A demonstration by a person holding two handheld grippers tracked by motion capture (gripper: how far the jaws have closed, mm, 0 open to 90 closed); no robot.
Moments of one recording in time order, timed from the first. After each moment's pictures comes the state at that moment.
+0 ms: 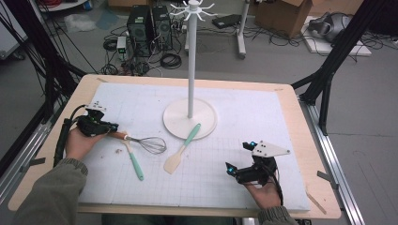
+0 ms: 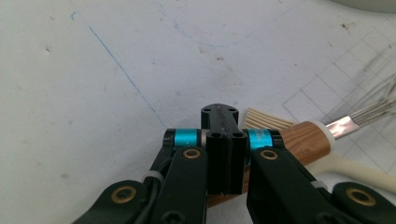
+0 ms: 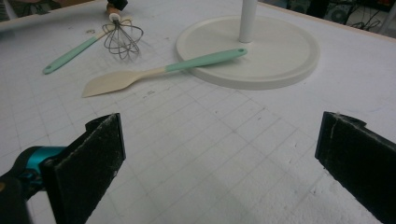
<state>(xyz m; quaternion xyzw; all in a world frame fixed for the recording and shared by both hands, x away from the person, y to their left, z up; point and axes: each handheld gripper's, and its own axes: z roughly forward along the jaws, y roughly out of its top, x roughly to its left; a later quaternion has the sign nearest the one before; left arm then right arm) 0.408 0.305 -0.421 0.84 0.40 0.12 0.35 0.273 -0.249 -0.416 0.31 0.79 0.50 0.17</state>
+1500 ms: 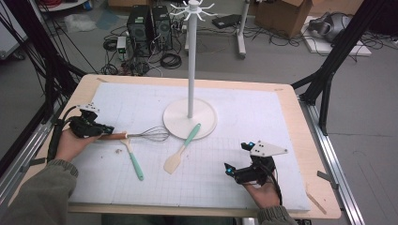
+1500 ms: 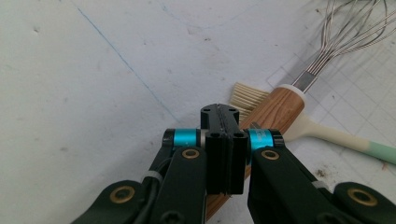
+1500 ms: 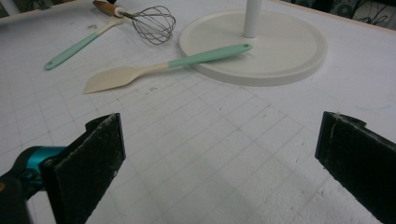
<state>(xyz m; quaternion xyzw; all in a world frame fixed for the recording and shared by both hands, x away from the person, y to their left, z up) 0.403 0.322 -0.417 0.84 0.39 0.07 0.36 0.275 -0.246 -0.418 0.31 0.79 0.50 0.17</state>
